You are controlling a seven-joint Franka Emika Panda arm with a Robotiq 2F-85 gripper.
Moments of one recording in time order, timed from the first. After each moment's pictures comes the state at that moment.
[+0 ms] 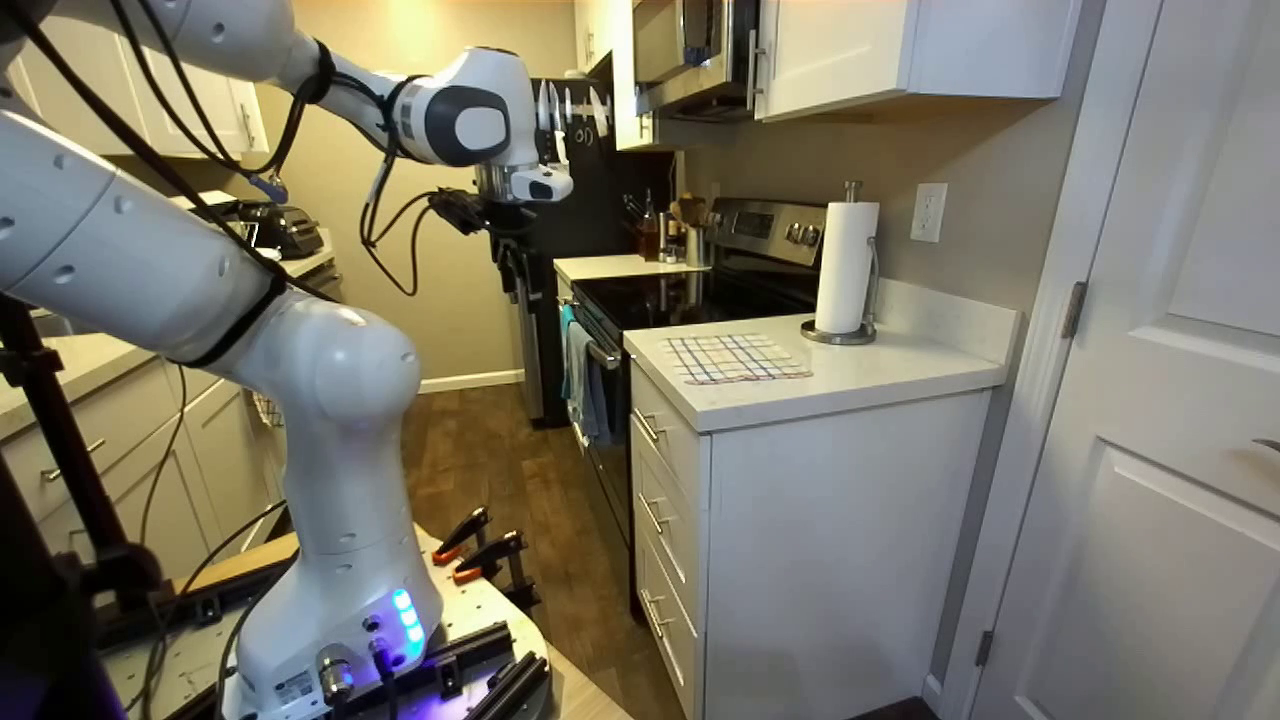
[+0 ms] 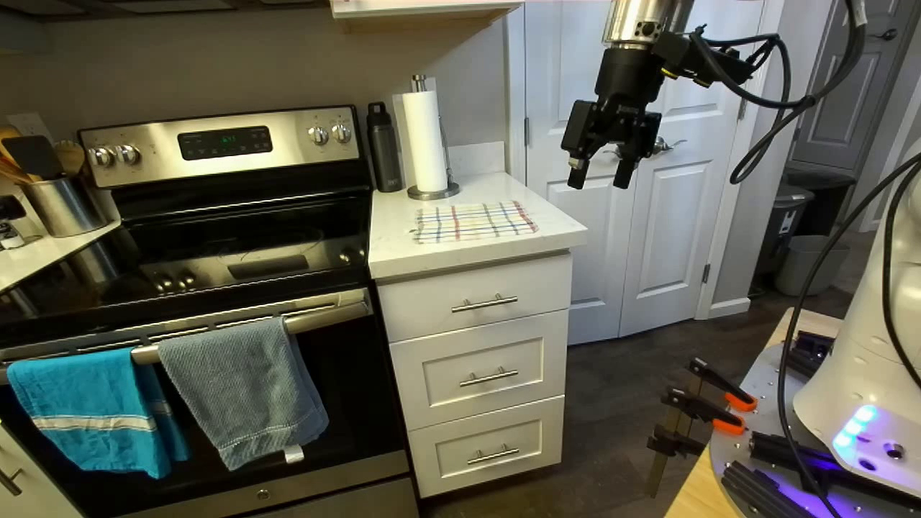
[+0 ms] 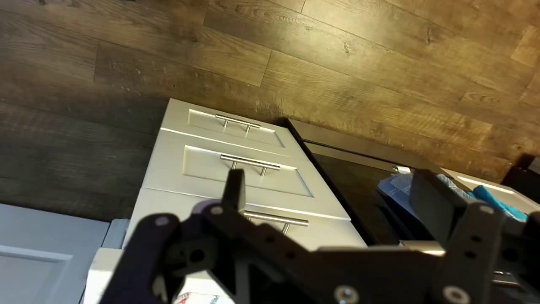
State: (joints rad) arm 0.12 -0.81 0.17 -2.71 0.29 2.07 0.34
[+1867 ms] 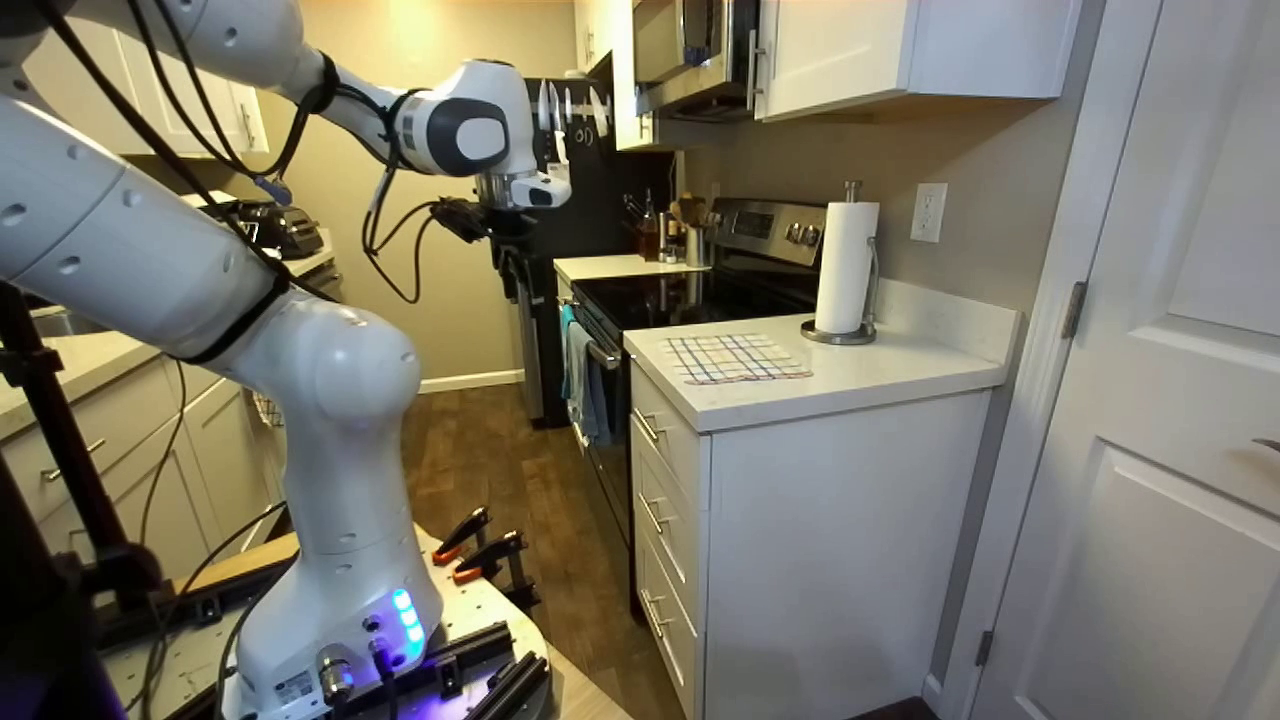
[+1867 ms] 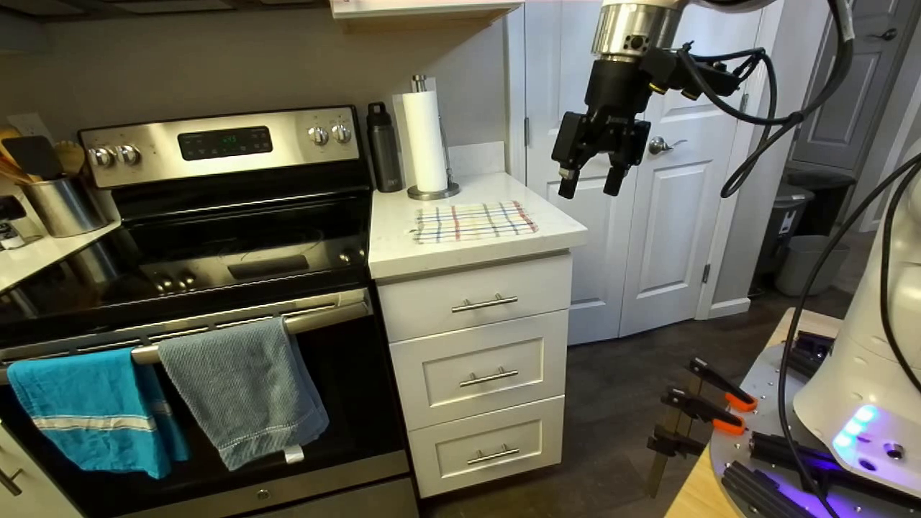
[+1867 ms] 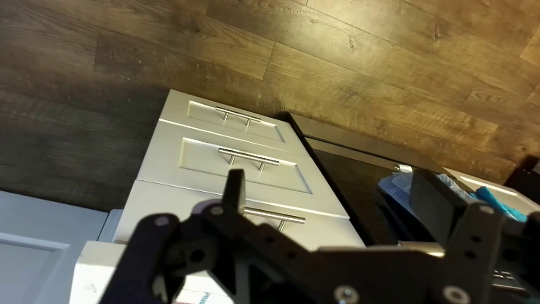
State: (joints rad) arm 0.12 -0.77 0.20 -2.71 0.29 2.13 0.34
